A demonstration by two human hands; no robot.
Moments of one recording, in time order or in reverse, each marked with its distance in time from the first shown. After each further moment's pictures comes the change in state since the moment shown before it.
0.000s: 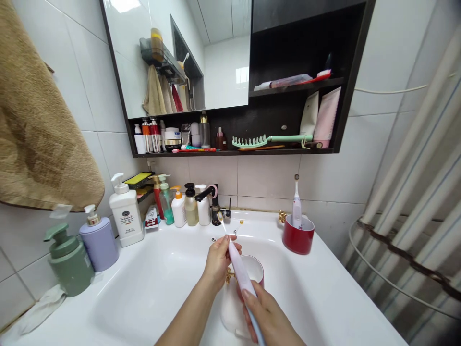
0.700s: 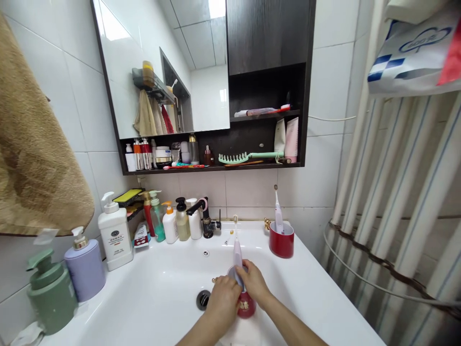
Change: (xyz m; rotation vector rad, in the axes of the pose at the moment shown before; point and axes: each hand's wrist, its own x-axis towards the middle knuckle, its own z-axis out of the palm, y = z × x) left_hand -0.017 -0.042 -0.024 1.428 -0.406 0.506; right_hand 0.066 0.018 -0.037 -0.352 0.456 -0.250
